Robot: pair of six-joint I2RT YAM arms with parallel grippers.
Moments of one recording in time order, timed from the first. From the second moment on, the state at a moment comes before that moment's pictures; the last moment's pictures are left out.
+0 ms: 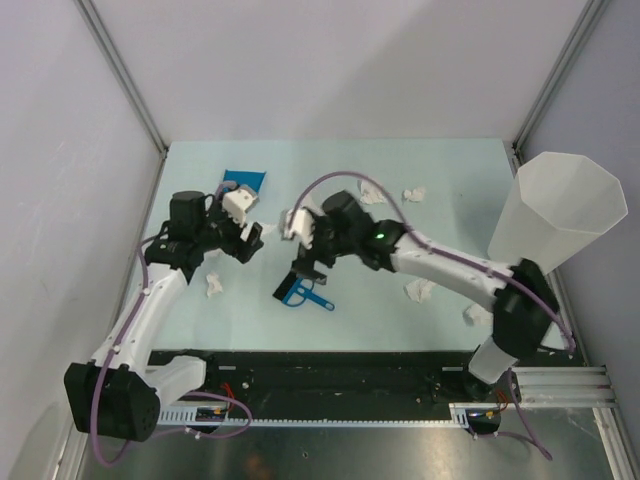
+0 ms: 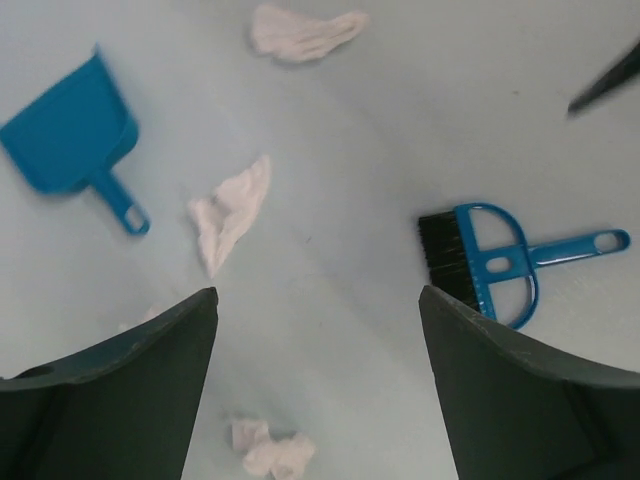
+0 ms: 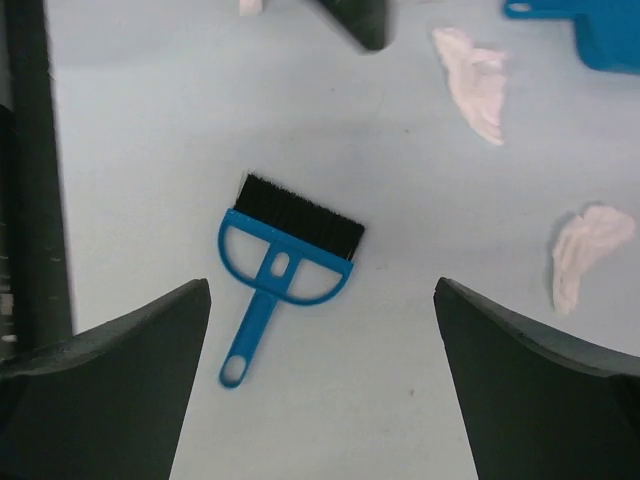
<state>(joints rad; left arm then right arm) -0.12 1.06 0.90 -0.46 0.42 0.40 0.94 1.71 1.35 -0.30 -0.31 -0.50</state>
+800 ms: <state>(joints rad) -0.57 1.60 1.05 -0.49 0.44 1.06 0.57 1.16 0.82 -0.23 -0.41 -0.01</state>
